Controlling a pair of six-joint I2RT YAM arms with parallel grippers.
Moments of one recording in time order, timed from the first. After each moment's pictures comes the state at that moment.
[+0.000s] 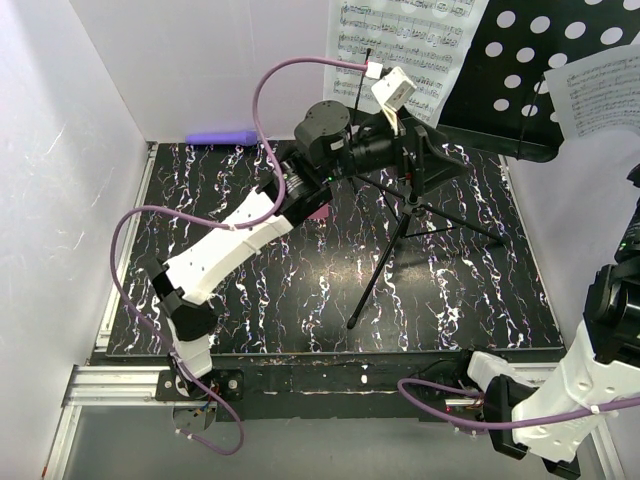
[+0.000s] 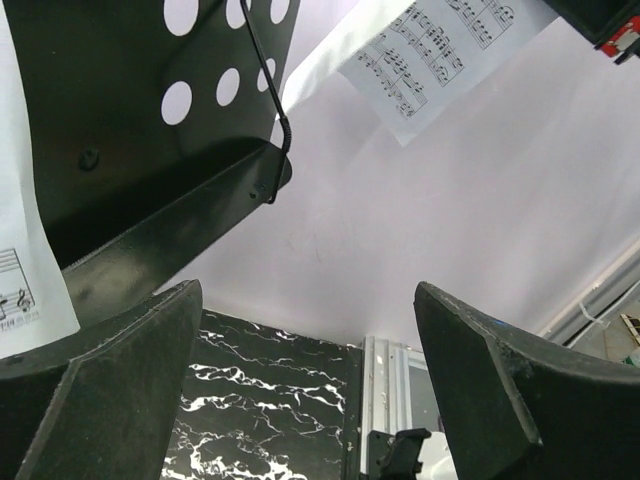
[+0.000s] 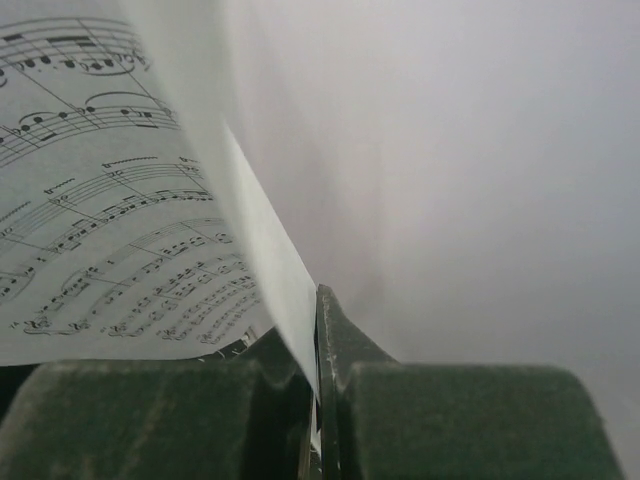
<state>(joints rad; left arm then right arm) -0.96 1.79 2.12 -0.12 0.43 -0.35 -0.31 1.06 2.21 -0.87 0.22 -0.07</state>
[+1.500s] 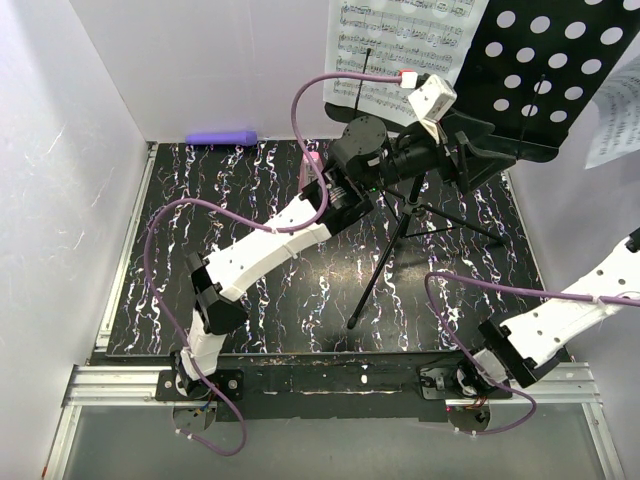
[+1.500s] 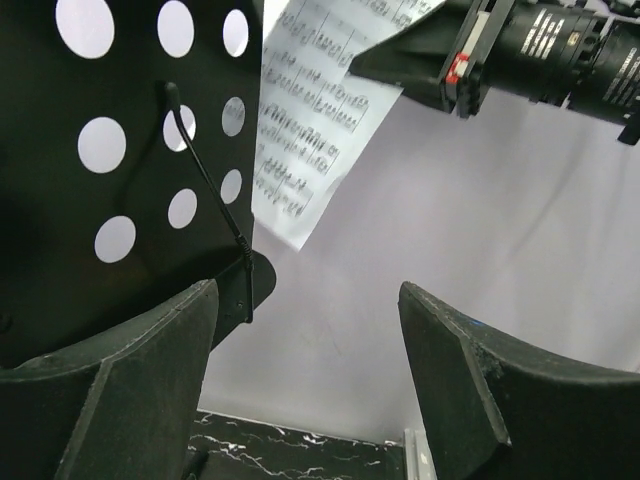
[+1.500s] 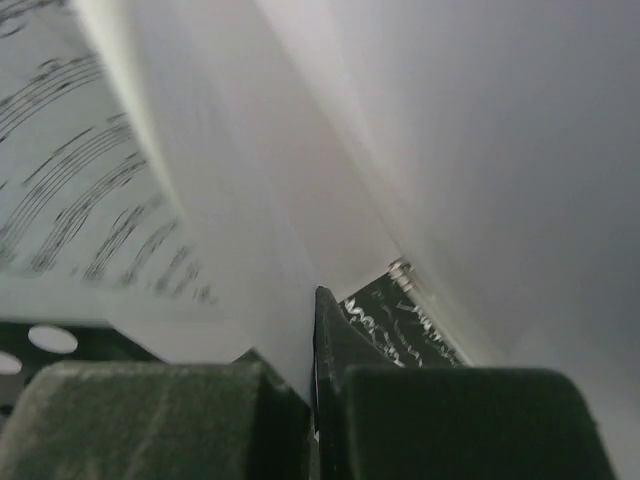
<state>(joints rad) -1.06 2.00 2.29 0.10 0.30 -0.26 -1.04 1.33 2.28 -0.79 -0.63 0.56</state>
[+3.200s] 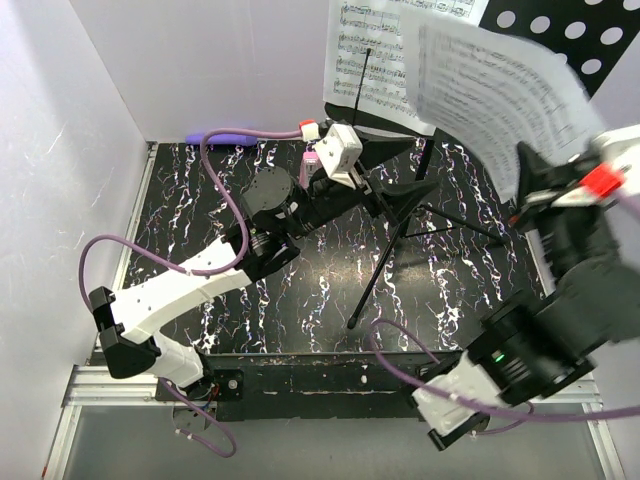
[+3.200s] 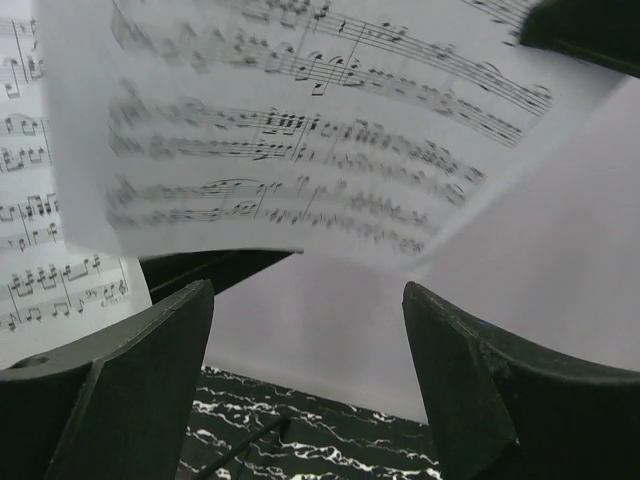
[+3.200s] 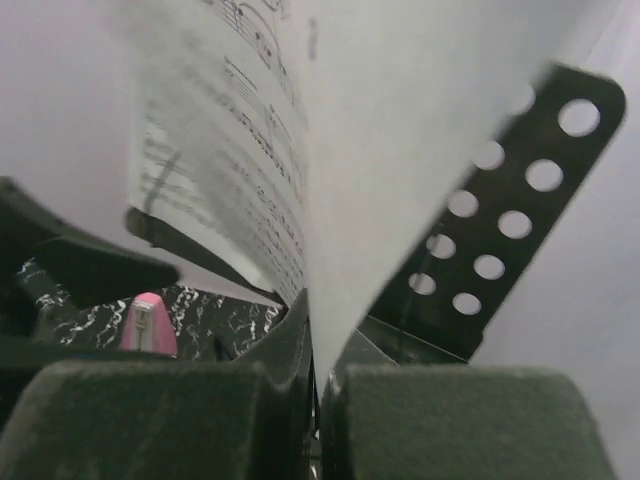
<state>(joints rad) -1.09 1.44 1.58 0.34 0.12 -0.06 -0.98 0.90 2.33 -0.76 -1.10 0.37</state>
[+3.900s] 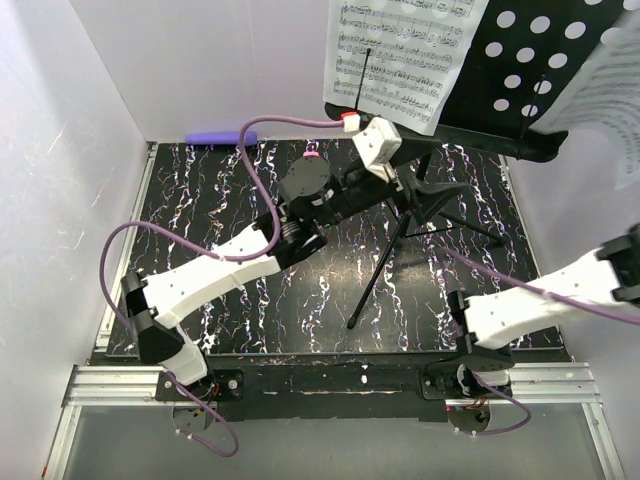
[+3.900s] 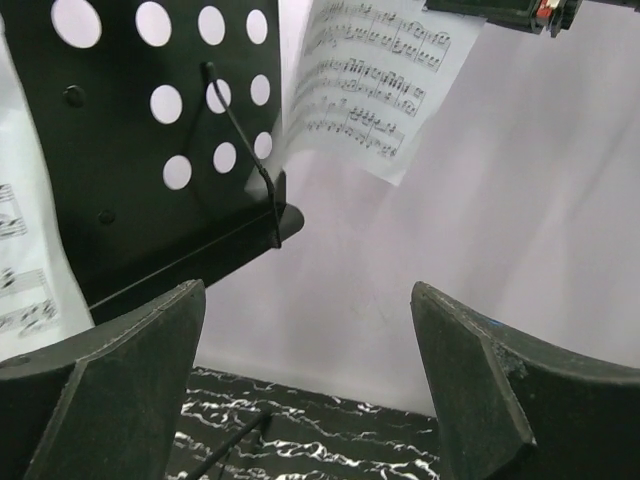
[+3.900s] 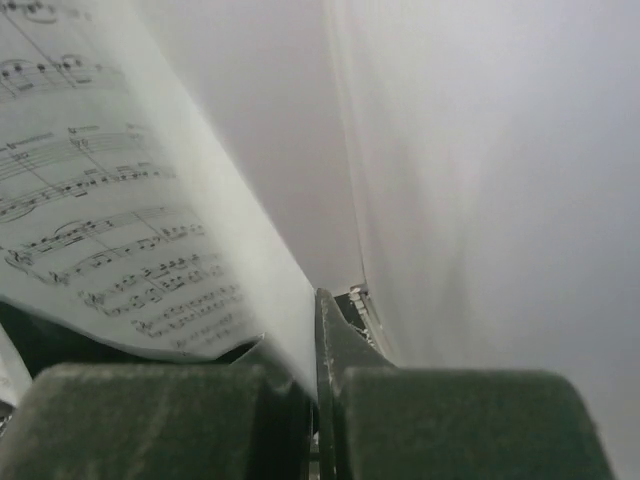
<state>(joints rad) -1.09 1.57 1.67 0.32 0.18 -0.08 -1.45 1.18 2.17 -0.50 -1.17 0.63</state>
